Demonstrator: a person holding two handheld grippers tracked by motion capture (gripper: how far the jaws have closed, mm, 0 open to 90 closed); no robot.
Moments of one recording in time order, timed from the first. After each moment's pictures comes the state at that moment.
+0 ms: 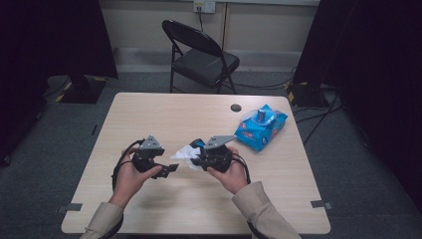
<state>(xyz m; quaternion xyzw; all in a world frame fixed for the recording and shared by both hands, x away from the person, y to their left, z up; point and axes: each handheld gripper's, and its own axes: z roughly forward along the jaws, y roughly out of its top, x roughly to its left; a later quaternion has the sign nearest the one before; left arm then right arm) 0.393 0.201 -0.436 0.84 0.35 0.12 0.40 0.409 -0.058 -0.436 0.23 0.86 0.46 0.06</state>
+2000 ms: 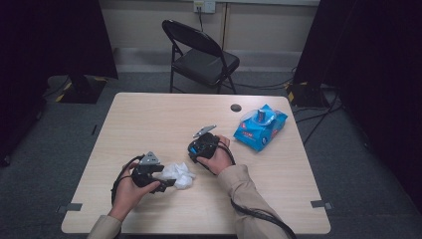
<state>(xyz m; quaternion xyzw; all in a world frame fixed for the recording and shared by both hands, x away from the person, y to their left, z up) 0.376 0.201 -0.483 0.85 0.35 0.08 0.39 0.491 -0.032 -0.492 0.31 0.88 0.33 0.13</state>
